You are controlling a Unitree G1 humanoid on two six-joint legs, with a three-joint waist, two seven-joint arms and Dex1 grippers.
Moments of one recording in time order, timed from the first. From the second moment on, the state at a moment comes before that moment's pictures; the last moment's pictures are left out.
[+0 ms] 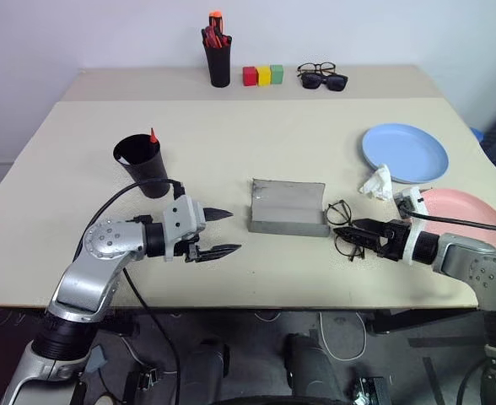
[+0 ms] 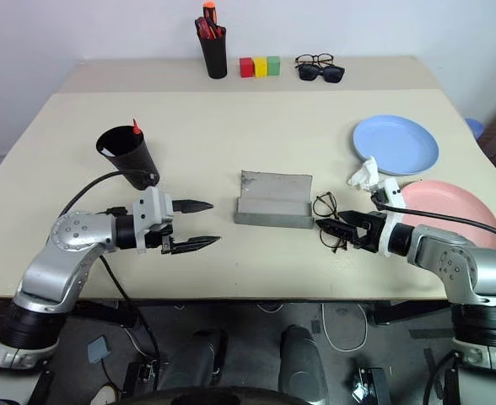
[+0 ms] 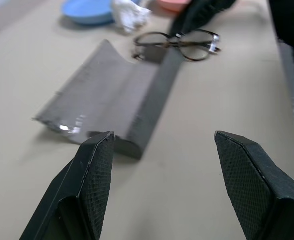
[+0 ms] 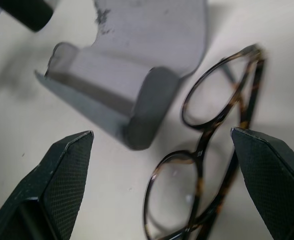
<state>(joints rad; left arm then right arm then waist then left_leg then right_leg) -0.27 0.61 -0.05 -0.36 -0.26 0.34 -1.02 -0.25 -0.75 -0.21 -0.04 0.72 0.98 0.80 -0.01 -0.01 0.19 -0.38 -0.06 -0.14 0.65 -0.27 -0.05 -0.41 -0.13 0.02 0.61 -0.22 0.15</state>
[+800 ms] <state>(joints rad) -0.20 0.63 -0.04 -0.46 -0.31 0.41 -0.87 -0.35 -0.75 -0.16 0.08 0.65 0.97 0.86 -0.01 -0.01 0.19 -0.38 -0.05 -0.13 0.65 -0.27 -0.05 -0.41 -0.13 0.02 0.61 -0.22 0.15</state>
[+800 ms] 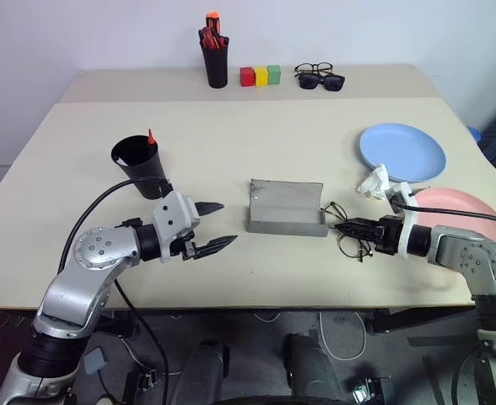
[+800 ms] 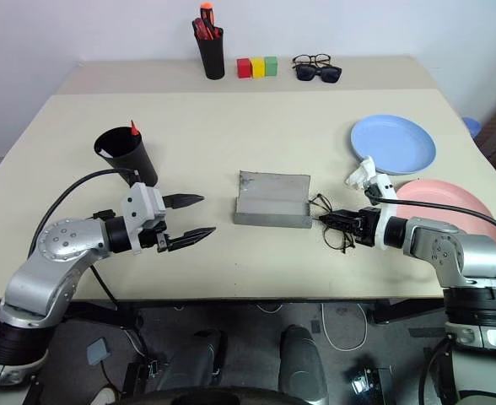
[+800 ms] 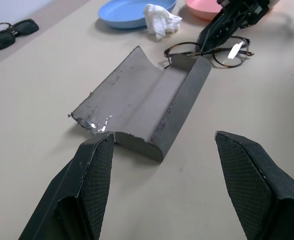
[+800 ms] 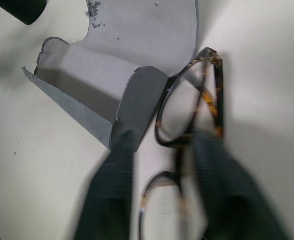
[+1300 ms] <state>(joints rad) -0.20 0.58 -0.04 -0.45 -0.31 0.40 -0.80 -0.32 -0.79 -0.22 -0.02 0.62 0.88 0.83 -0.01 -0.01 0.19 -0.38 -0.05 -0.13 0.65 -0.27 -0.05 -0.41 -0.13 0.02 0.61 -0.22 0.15</state>
